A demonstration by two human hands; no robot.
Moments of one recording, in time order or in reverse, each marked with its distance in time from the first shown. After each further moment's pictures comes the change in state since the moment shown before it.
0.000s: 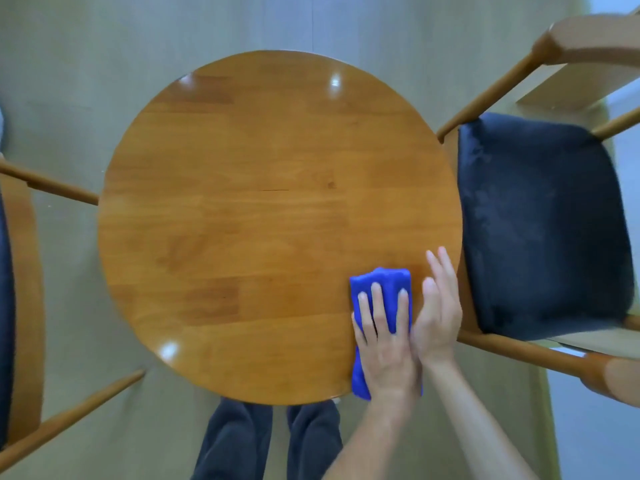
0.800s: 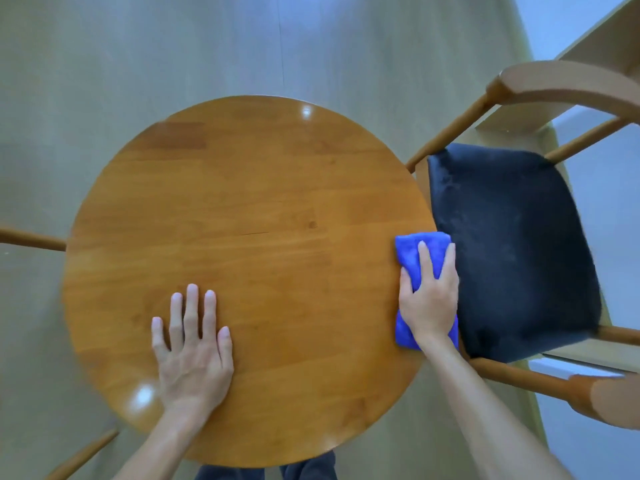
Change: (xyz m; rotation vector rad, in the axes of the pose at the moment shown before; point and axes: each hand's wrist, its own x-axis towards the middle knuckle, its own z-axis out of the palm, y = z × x) left_hand 0.078 -0.210 -0.127 0.489 0.164 0.031; right_hand 0.084 0.041 0.024 -0.632 0.123 -0.187
